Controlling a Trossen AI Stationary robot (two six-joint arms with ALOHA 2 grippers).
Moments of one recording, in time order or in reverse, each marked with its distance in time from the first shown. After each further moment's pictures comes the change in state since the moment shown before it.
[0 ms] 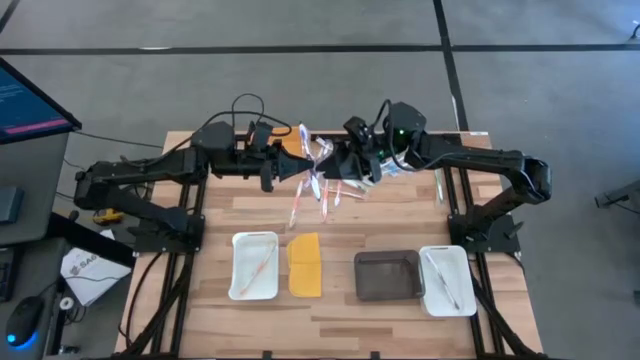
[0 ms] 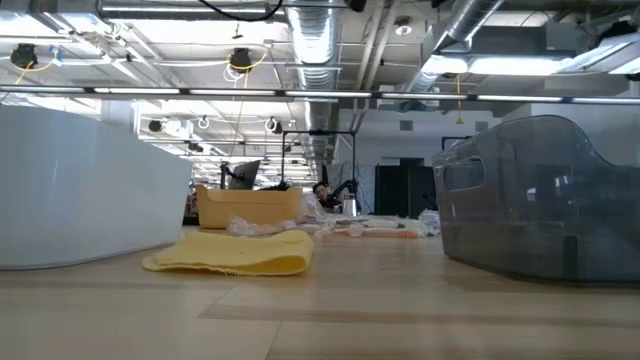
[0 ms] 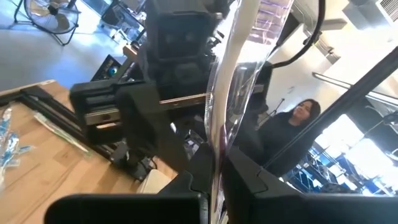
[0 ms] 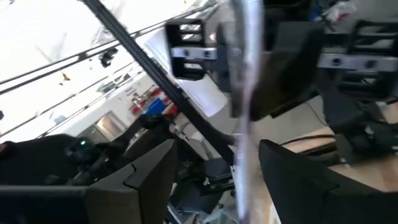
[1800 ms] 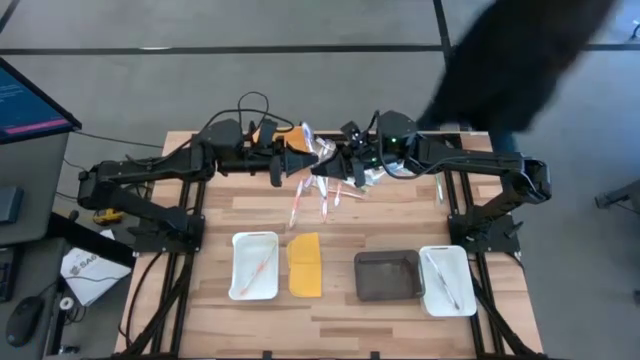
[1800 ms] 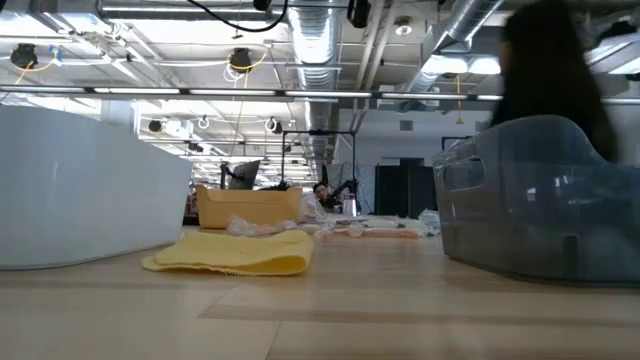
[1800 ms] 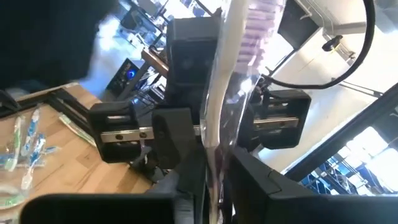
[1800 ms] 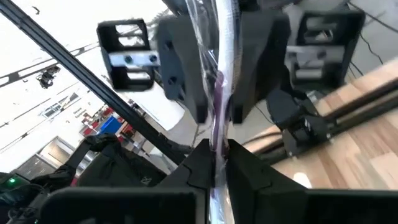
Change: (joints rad) left arm 0.039 0.037 -0.001 0.005 -0.026 0.005; right arm 0.052 0.000 0.000 -0.140 0.245 -0.051
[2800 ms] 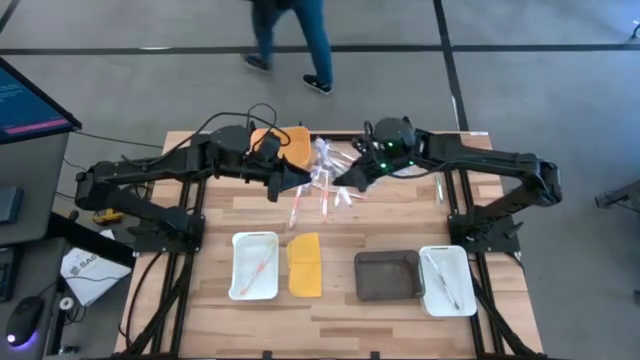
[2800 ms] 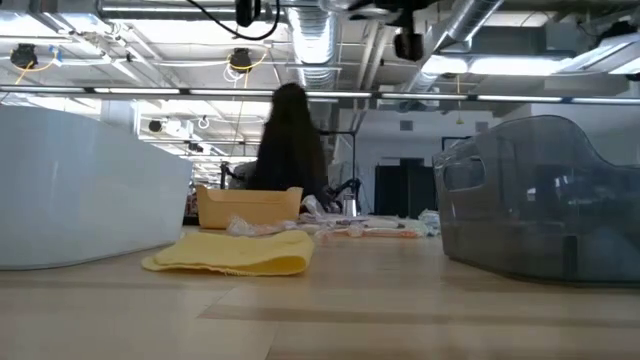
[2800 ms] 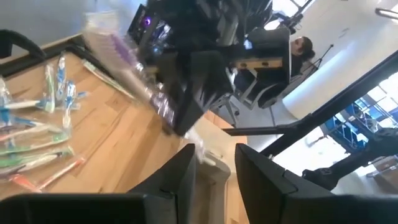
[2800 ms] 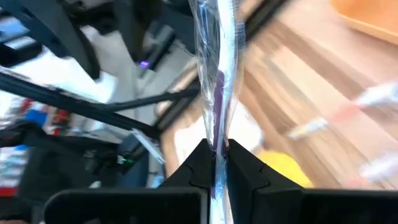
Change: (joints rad) left arm -0.007 -0.026 0.000 -0.275 0.068 0.115; right arm -0.011 -0.100 -0.001 -0.582 0.137 0.005
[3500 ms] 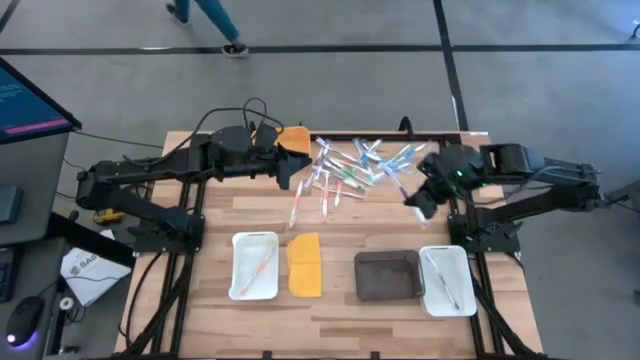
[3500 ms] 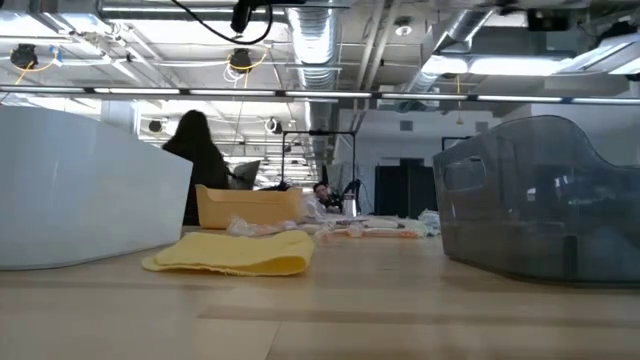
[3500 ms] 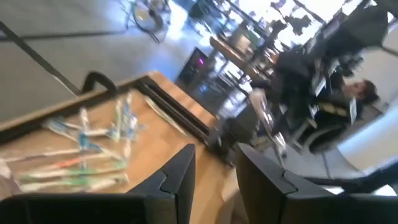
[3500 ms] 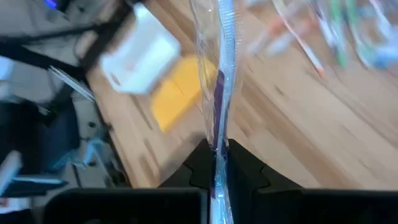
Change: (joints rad) left arm -0.021 0.010 0.000 0.036 -0.307 -0.014; right arm 0.235 -0.429 -0.070 -0.684 0.327 0.071
